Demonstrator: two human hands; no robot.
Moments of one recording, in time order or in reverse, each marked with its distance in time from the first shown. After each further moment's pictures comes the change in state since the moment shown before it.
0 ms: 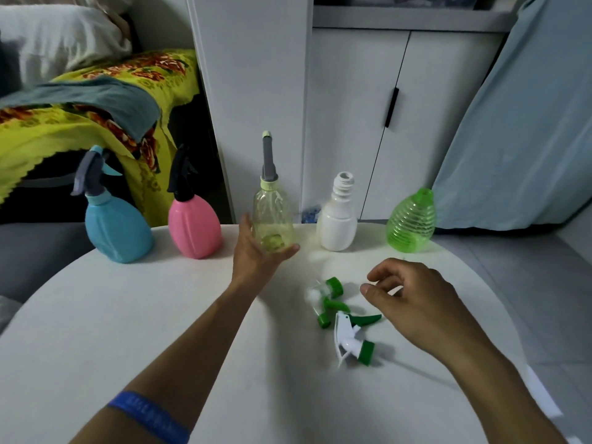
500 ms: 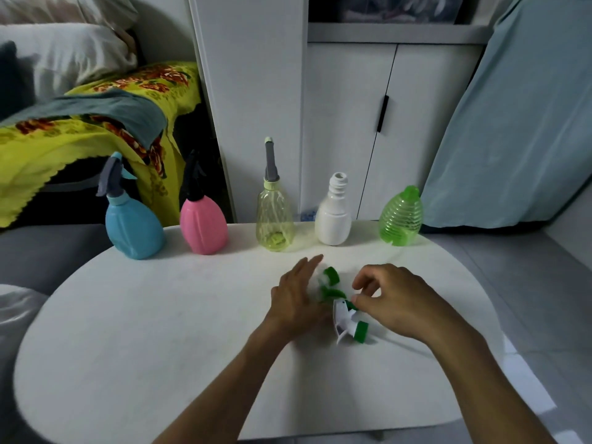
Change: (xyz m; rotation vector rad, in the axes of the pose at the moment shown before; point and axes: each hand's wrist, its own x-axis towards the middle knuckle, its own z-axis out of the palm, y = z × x) left_hand -0.099 0.005 0.018 0.458 -0.430 0.133; right_hand -0.018 -0.008 0.004 -0.150 -0.210 -0.025
